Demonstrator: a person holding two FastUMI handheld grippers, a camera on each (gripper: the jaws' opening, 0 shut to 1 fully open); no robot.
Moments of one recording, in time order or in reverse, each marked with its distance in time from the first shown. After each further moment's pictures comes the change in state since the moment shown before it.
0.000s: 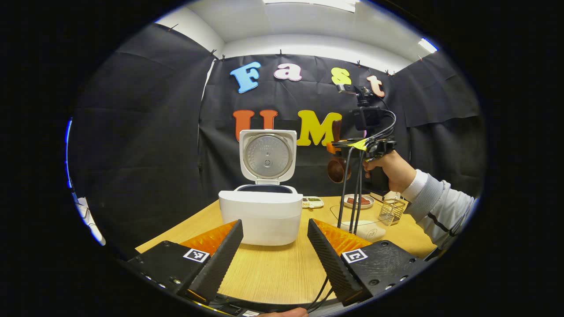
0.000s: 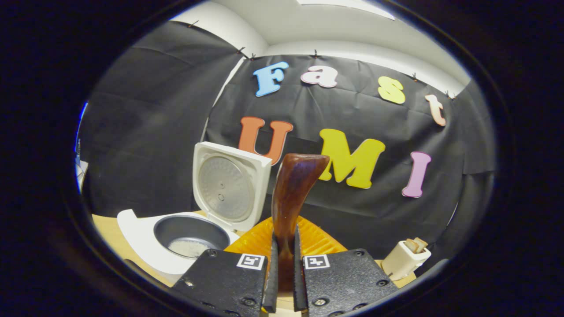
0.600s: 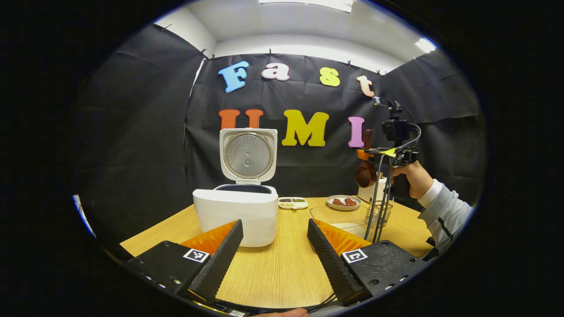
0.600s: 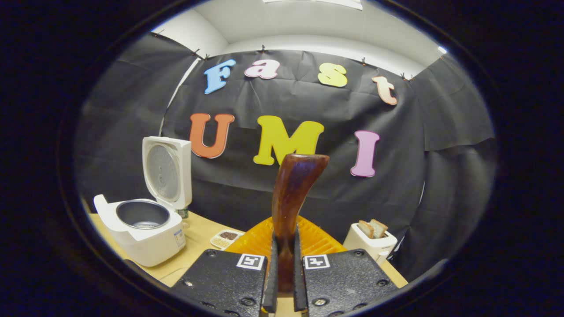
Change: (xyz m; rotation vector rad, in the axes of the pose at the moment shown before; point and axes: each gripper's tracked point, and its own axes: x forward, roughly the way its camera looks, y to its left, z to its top) left arm 0.013 -0.041 -0.003 -0.011 -0.010 -0.045; right arm -0.056 -0.171 -0.071 0.107 0.061 -0.229
